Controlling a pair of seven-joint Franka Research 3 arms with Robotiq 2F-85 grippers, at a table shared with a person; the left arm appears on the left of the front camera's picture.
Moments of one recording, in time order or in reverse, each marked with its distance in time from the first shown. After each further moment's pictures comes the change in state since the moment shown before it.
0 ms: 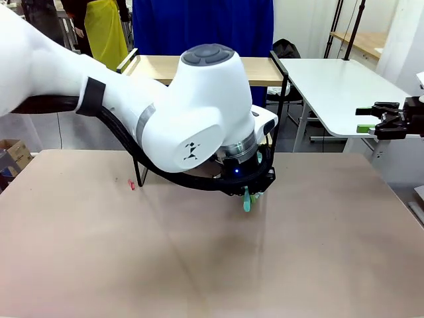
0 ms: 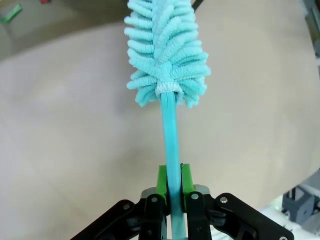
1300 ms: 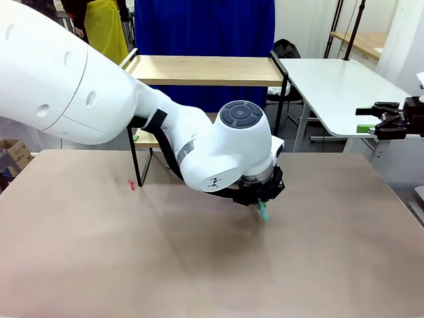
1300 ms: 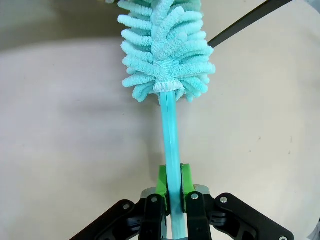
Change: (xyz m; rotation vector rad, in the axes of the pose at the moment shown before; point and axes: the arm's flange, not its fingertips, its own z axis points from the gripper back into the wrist) left arm 0.028 -0.017 -0.112 0.020 -0.076 0.168; right arm 0.000 0.000 0.000 0.000 0.000 0.000
